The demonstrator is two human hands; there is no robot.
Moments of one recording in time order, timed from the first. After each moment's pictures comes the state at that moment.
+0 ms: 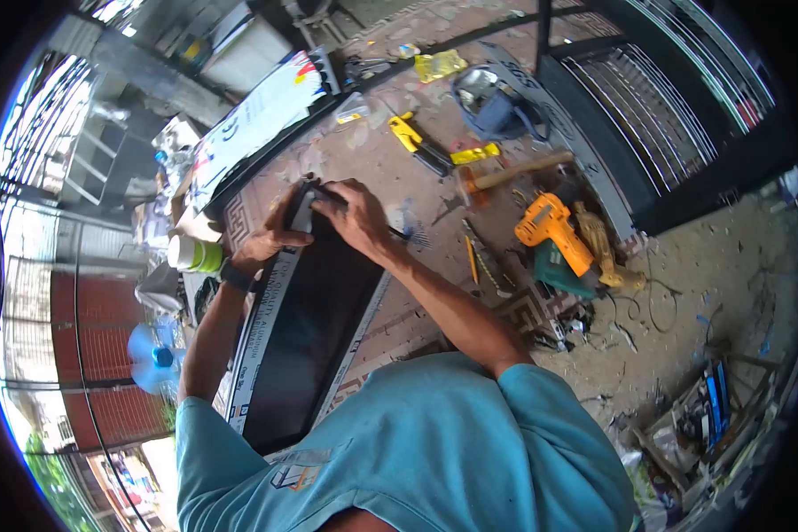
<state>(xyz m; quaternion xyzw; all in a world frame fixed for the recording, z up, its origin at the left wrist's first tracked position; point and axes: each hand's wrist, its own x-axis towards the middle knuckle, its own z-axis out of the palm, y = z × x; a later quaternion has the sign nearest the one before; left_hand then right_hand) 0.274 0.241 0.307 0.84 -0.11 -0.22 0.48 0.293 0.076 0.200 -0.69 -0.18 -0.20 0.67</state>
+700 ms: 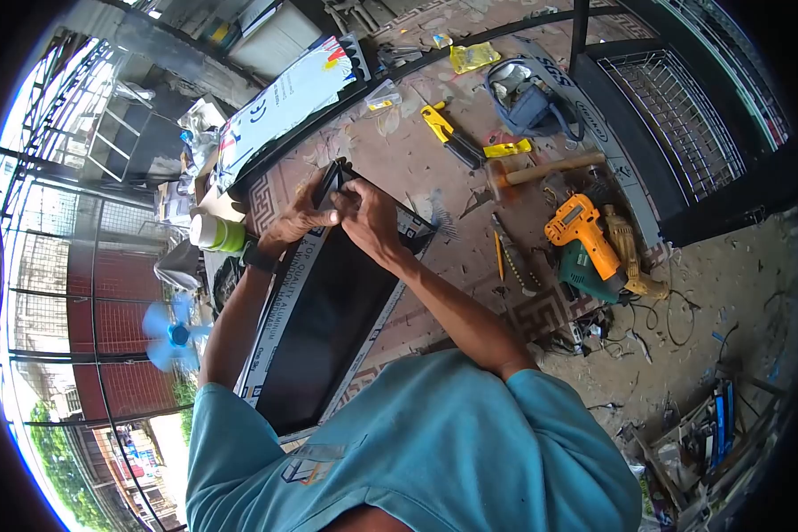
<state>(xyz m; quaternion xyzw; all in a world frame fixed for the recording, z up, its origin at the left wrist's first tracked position) 0.283 0.247 0.294 0.78 -0.12 -0.24 0.56 0.269 0.100 0.217 -0.70 -0.08 -0.07 0.70</state>
